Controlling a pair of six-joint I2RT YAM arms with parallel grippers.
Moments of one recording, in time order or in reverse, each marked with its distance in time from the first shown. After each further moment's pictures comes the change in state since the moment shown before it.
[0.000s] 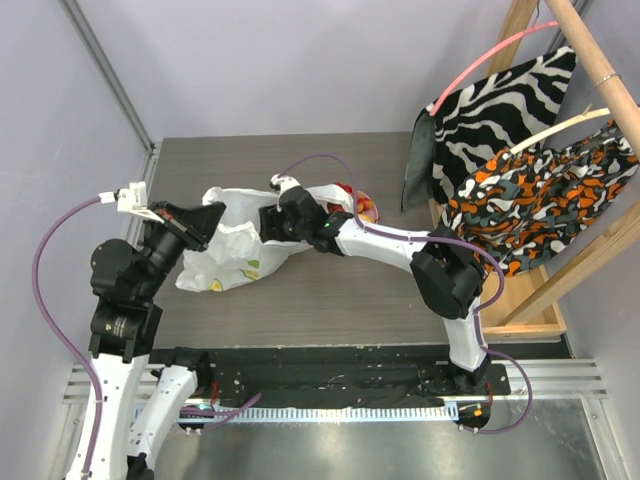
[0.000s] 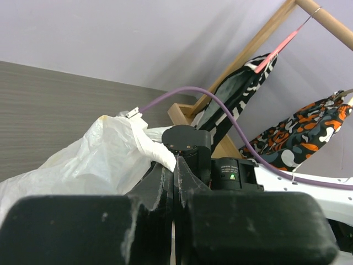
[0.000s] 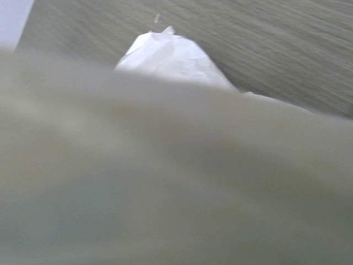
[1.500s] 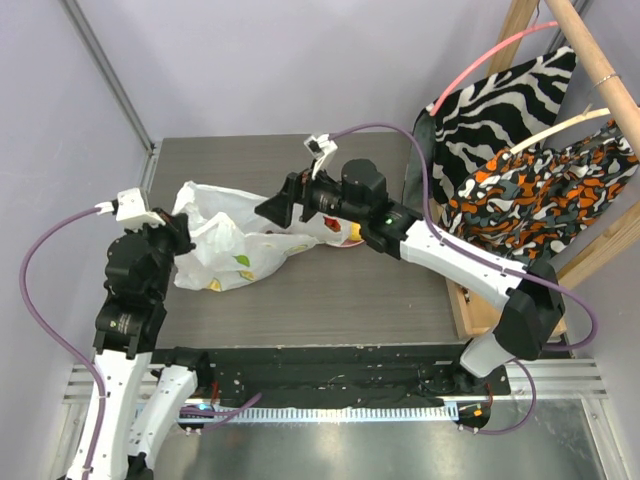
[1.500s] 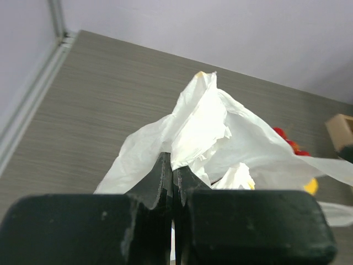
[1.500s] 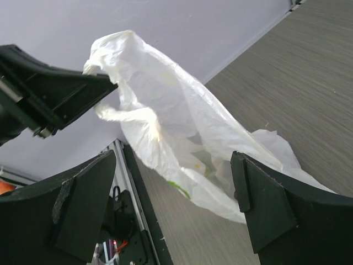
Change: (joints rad) left arm -0.002 -0.003 -0.047 -0.172 -0.452 0.315; right arm -0.068 -0.456 -0.172 0.268 -0.304 0.018
